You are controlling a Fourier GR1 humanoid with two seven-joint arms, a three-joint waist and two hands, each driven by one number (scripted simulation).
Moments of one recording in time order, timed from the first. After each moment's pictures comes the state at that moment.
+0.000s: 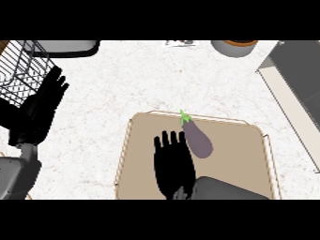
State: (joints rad) left arm -0.24 0.36 -0.07 -1.49 0.27 0.15 0.17; right arm -0.64 -0.20 1.06 -1.53 0.50 0.39 1.14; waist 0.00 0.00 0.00
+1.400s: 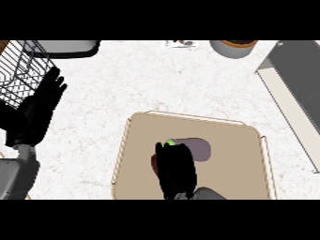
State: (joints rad) left arm -0.23 0.33 -0.02 -1.50 0.23 0.10 0.19; right arm -0.39 -0.06 0.89 -1.47 0.87 0.20 0.97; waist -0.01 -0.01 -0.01
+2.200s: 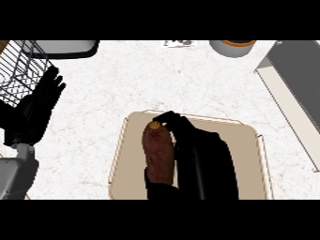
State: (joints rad) left arm -0.23 0.32 0.00 -1.51 0.22 0.10 0.21; right arm -0.42 -0.01 0.73 -2.00 1.06 -0.04 1.06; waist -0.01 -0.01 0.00
